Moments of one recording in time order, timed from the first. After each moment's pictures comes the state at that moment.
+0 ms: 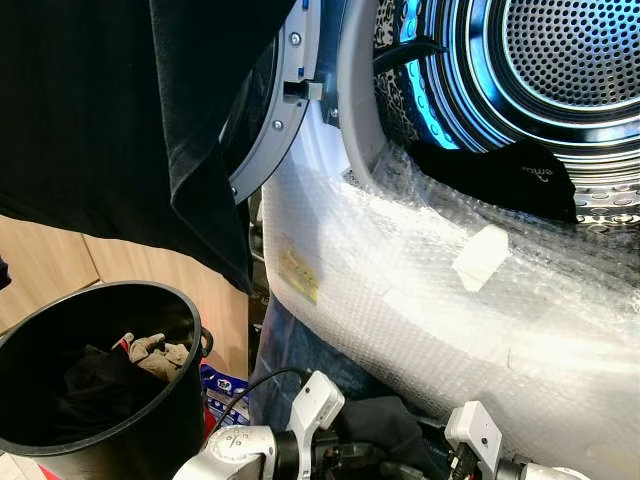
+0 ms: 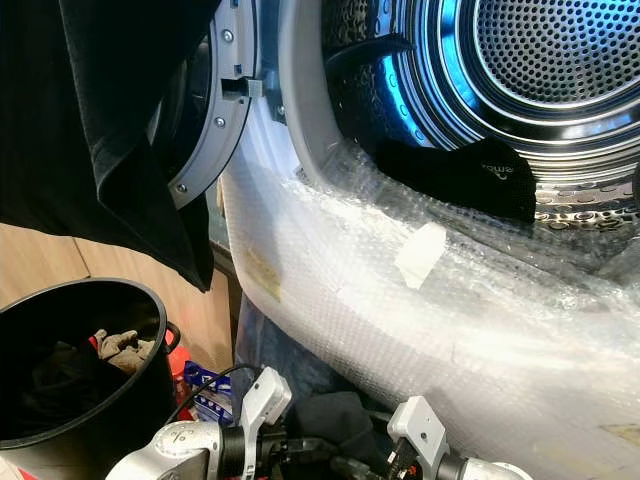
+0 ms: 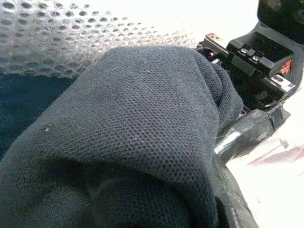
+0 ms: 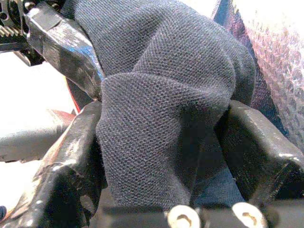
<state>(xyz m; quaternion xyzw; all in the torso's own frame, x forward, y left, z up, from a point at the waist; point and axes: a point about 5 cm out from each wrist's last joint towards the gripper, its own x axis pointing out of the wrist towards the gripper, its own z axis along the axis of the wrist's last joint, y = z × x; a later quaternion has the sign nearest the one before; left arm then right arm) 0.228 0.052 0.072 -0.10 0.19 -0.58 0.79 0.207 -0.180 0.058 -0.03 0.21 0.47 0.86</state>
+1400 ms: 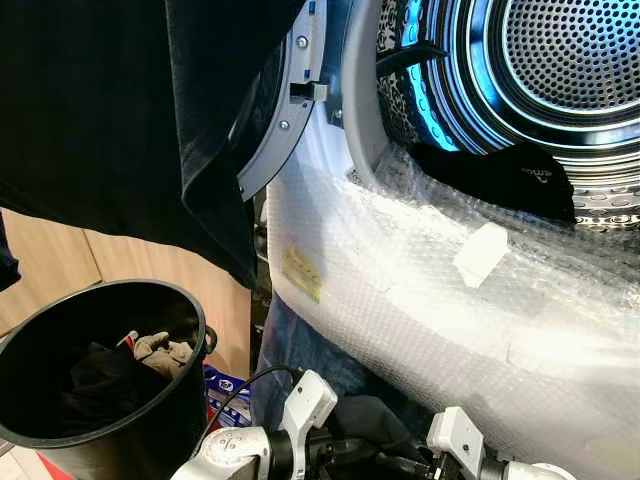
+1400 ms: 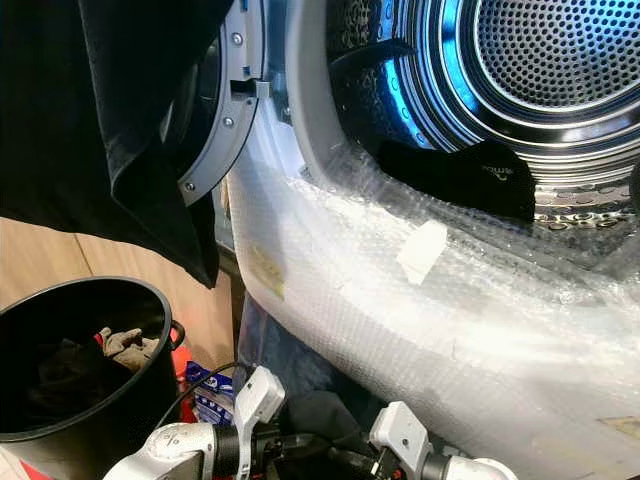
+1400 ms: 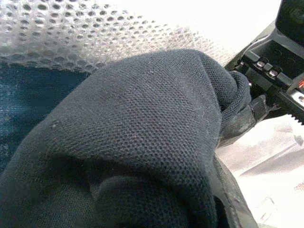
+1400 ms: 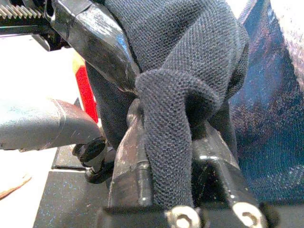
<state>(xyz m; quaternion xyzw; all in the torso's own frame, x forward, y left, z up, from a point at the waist) 0.225 0.060 0.071 -0.08 0.19 -0.55 0.81 0.209 -0.166 0.051 -0.07 0.20 0.51 0.84</state>
